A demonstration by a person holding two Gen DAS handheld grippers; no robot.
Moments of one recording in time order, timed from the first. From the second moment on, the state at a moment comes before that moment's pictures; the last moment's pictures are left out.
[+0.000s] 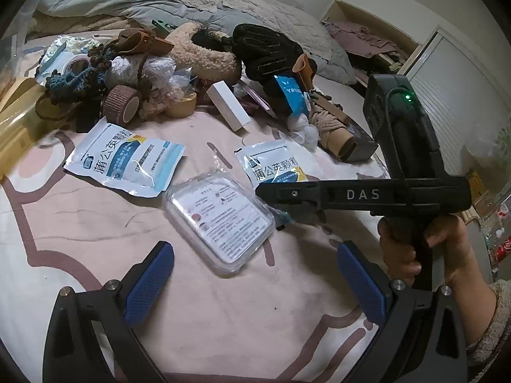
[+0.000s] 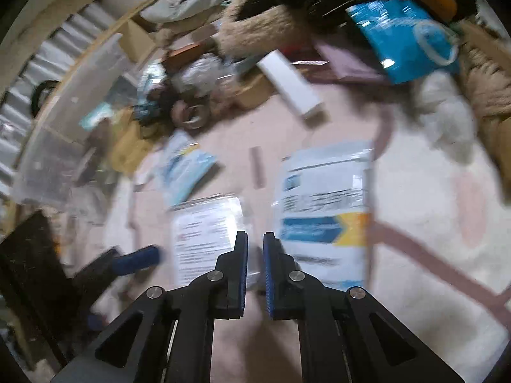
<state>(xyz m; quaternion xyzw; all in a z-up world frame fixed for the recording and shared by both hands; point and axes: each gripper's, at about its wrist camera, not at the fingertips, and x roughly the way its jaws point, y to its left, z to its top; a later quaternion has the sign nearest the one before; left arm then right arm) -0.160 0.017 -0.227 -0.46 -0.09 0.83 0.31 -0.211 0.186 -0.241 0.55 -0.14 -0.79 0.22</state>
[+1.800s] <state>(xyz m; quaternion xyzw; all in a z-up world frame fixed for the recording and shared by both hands) -0.169 0.000 -0.247 -0.45 0.01 0.88 0.12 -0.185 0.266 -0.222 0.54 -0.14 -0.83 0.06</state>
